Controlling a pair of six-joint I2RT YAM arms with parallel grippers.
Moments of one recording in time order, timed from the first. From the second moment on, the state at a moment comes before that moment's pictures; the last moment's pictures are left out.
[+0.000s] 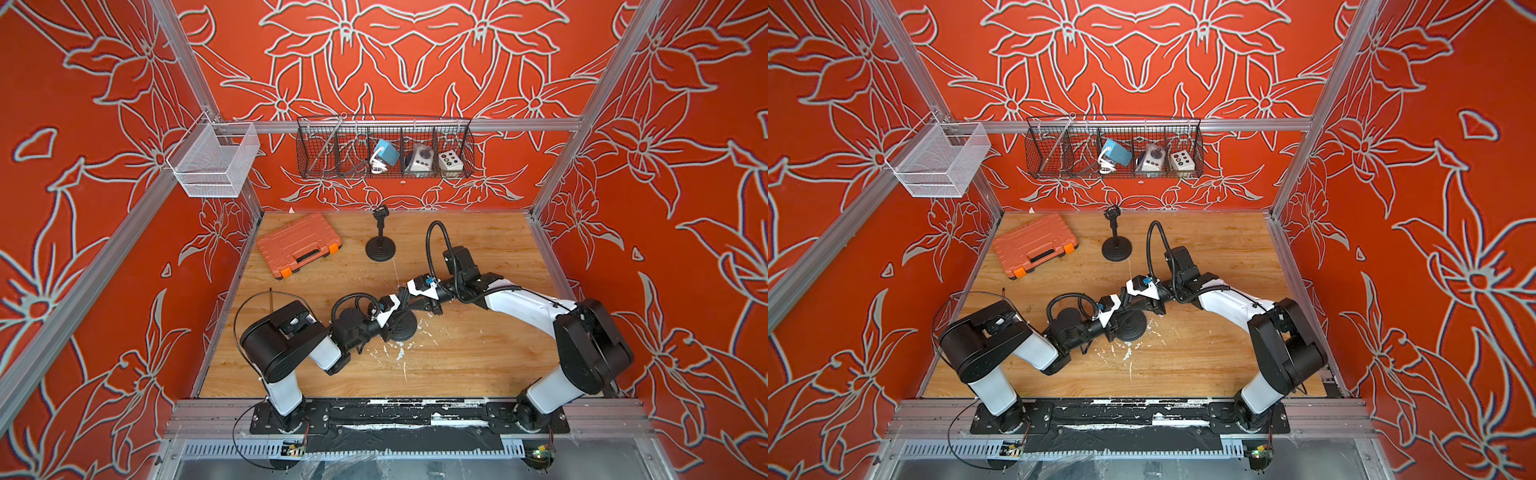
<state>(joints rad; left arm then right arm) -0.68 1.73 0.29 1.35 0.26 0.10 0.56 1.59 0.95 -0.15 -1.06 -0.88</state>
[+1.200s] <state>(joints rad) -0.68 1.58 0.28 1.16 0.22 0.09 0.97 1.37 0.51 0.61 0.03 -0.09</state>
